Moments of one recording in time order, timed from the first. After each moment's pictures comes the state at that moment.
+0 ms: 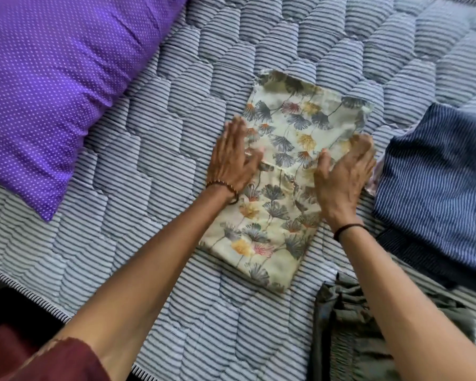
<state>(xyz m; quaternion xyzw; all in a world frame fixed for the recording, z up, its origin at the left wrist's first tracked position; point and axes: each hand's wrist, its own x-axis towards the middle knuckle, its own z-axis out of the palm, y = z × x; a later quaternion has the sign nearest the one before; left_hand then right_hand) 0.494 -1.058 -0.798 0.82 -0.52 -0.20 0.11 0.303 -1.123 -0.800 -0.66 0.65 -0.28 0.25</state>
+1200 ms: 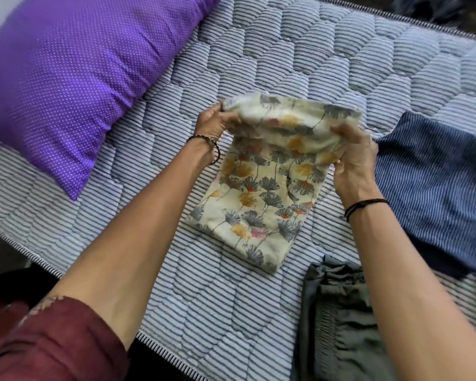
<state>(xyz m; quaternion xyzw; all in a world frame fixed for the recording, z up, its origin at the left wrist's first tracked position) 0.511 -1.068 -0.696 0.76 -0.16 -0.40 0.49 0.282 -1.139 -0.717 -0.31 0.55 -0.42 0.66</state>
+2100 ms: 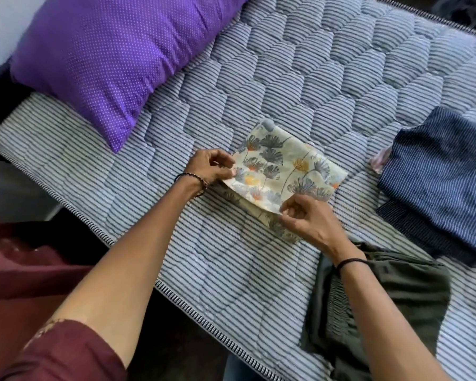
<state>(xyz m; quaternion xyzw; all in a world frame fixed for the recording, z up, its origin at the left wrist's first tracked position) 0.525 -0.902 -0.731 0.79 -0.27 -0.42 0.36 0.257 -0.982 -0.747 -0.81 0.38 0.00 0.45</state>
